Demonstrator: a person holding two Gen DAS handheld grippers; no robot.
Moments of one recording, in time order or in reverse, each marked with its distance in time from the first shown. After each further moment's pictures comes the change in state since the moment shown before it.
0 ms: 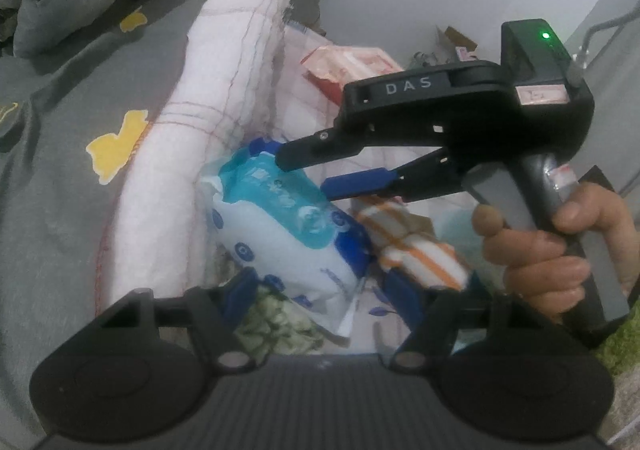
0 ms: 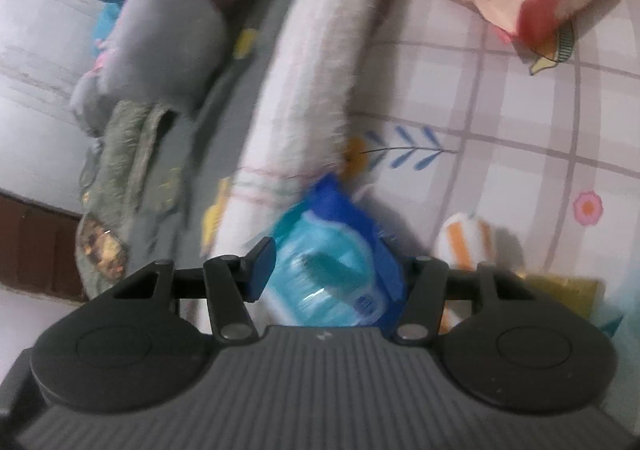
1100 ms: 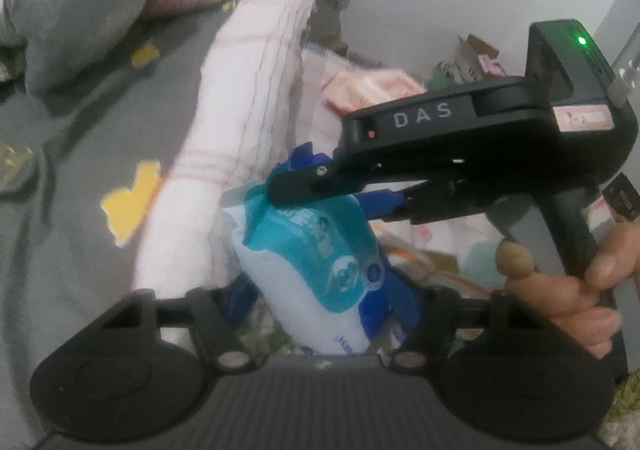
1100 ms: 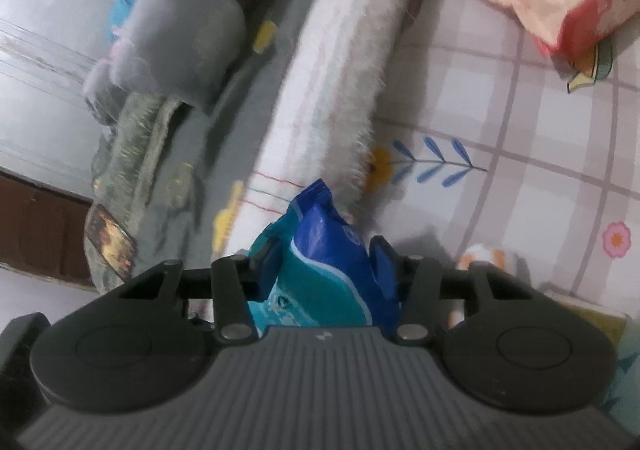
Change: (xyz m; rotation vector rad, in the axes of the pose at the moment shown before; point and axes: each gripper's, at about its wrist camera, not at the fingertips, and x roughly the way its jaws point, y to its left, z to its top) left arm -0.008 -0.010 0.027 0.018 -0.058 0.094; right arm 0.000 0.024 0.006 -0.069 -0.004 0.060
